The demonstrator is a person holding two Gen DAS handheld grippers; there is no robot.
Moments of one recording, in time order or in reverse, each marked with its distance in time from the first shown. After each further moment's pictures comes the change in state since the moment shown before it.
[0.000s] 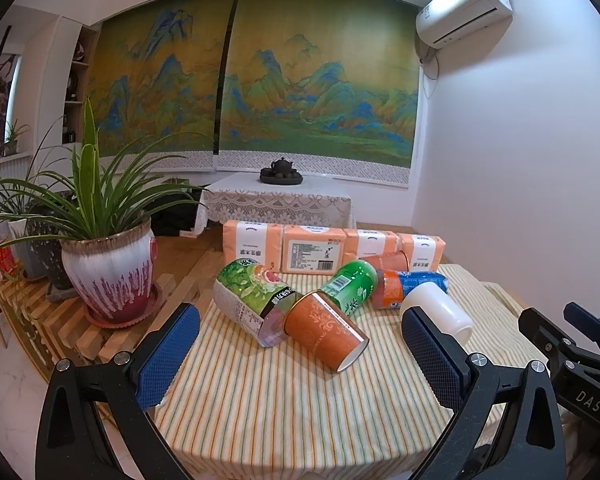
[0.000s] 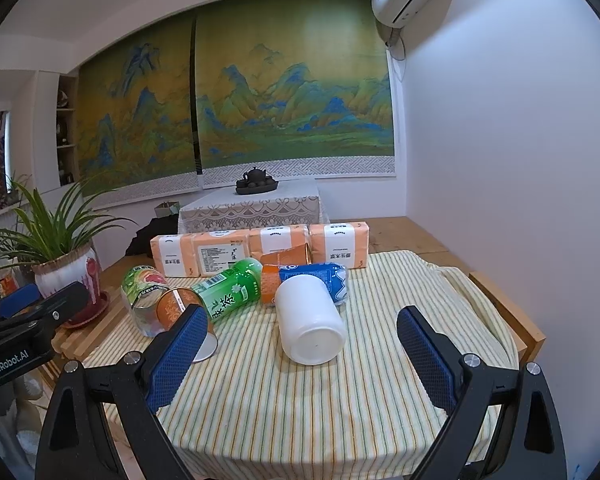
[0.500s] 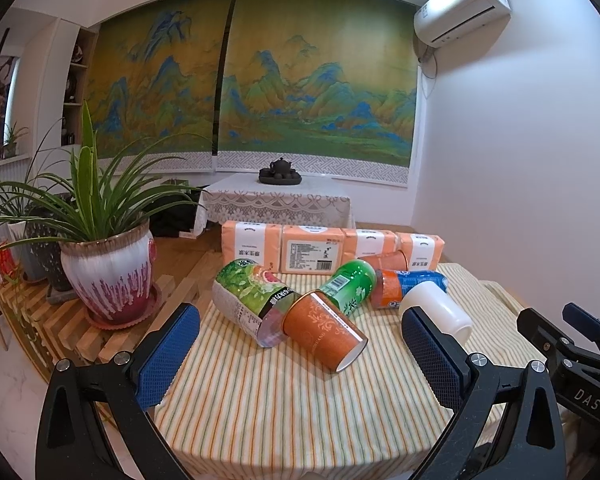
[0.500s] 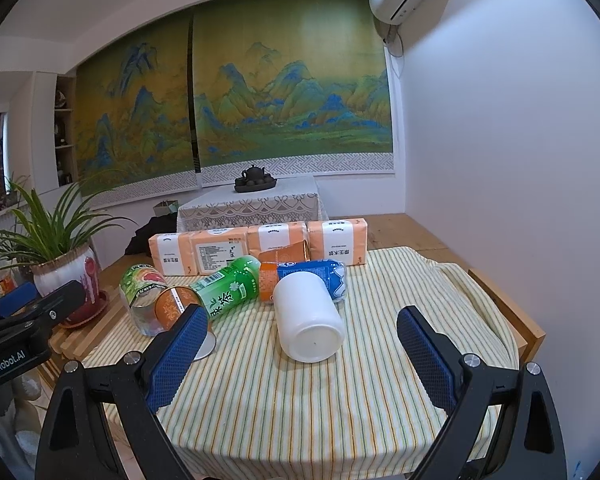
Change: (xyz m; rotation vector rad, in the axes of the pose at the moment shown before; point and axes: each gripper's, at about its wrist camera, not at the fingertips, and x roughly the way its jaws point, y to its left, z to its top) left arm 0.001 -0.001 0.002 0.004 0.002 -0.001; right arm -0.001 -0.003 -0.001 0.011 0.006 -0.003
